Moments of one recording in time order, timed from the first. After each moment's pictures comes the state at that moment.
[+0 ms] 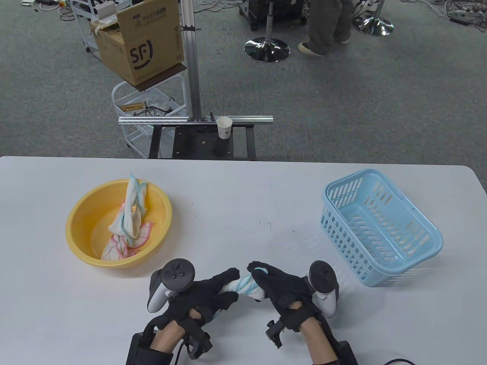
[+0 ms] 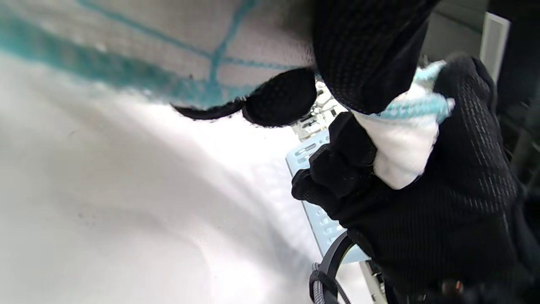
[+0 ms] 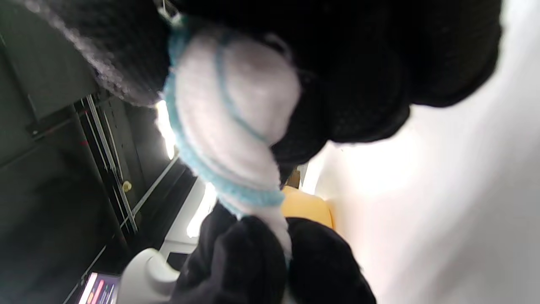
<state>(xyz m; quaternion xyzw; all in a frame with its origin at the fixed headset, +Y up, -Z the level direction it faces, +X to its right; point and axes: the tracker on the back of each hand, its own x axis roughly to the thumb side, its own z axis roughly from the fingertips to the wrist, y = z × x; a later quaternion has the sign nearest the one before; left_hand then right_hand) -0.138 -0.743 -0.281 -0.18 -0.18 0.45 0.86 0.119 -0.759 -0.303 0.12 0.10 0.73 0.67</state>
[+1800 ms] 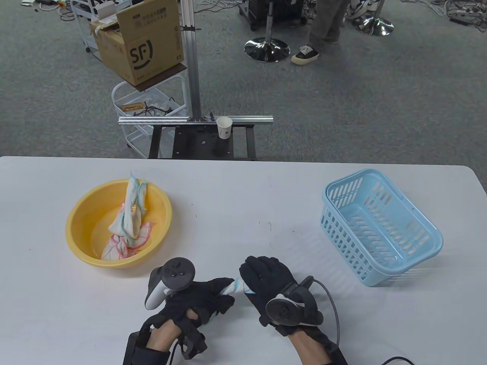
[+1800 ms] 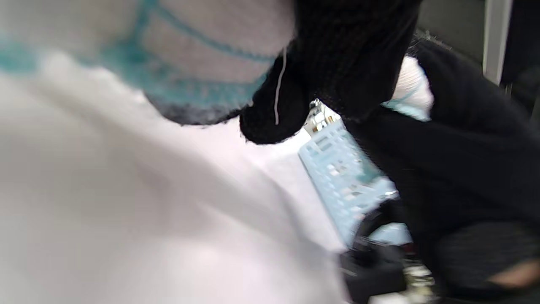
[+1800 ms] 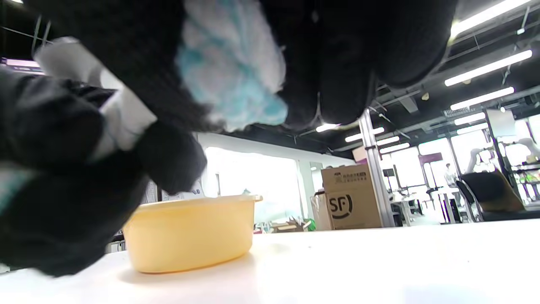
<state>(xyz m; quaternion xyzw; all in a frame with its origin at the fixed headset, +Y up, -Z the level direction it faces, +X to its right) -0.146 -0.741 -0.283 -0.16 -0.18 0.37 0.90 0.078 -0.716 -0.272 0.33 -0.19 0.91 0.17</state>
